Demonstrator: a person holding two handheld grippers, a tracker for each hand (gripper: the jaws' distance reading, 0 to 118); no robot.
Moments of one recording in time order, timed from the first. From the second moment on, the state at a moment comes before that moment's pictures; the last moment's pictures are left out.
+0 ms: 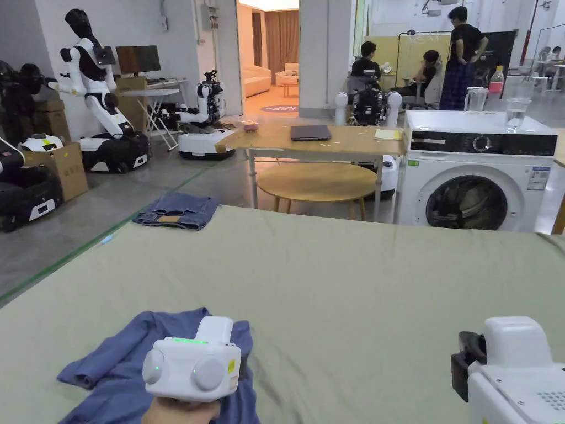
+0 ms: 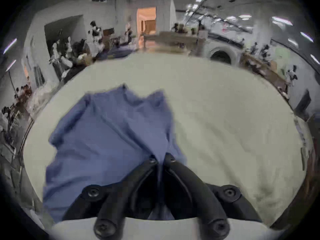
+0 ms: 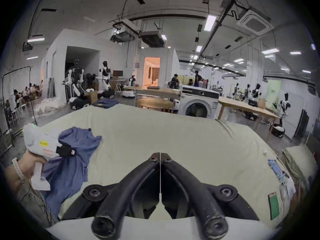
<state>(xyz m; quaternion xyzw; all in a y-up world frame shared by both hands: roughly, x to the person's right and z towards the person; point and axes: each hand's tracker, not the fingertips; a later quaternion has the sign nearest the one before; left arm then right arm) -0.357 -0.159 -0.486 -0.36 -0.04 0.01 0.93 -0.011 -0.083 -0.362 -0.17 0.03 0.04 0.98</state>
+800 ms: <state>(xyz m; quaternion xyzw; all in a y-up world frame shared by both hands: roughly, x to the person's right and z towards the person) 0.056 -0.229 -0.444 -0.42 -0.29 -0.12 0.85 0.202 -0.079 -0.261 -0.18 -0.15 -0.01 0.97</state>
